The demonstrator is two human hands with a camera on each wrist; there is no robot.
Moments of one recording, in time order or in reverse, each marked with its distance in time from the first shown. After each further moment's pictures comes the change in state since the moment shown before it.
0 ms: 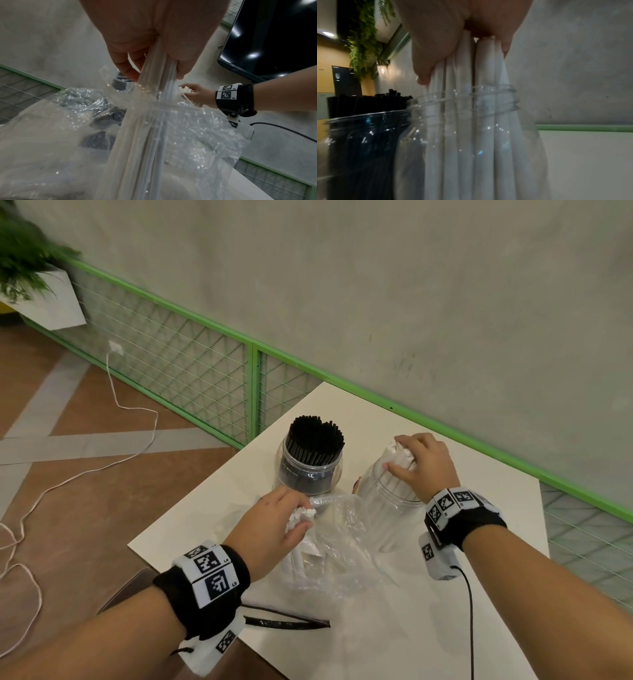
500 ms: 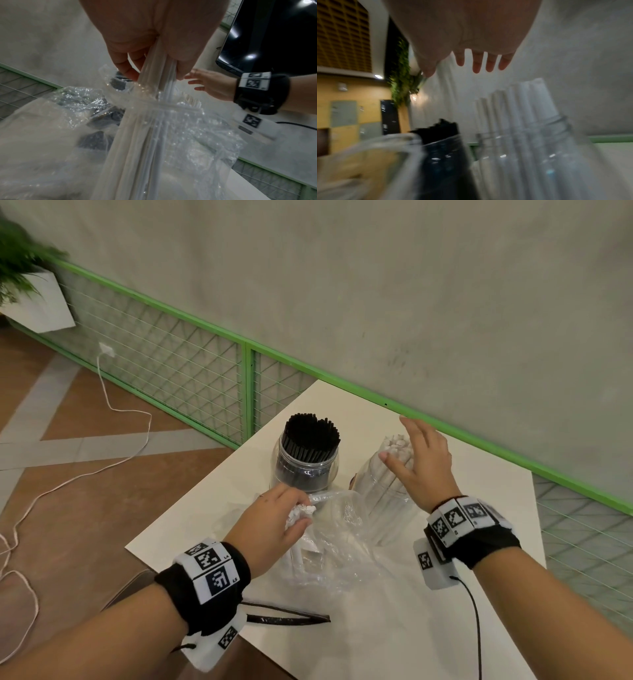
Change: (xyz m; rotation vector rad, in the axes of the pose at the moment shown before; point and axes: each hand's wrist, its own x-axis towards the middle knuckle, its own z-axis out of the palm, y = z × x) left_hand 0.001 -0.001 0.002 0.002 -0.003 0.013; right_hand -0.030 -0.043 -0.032 0.145 0.044 0.025
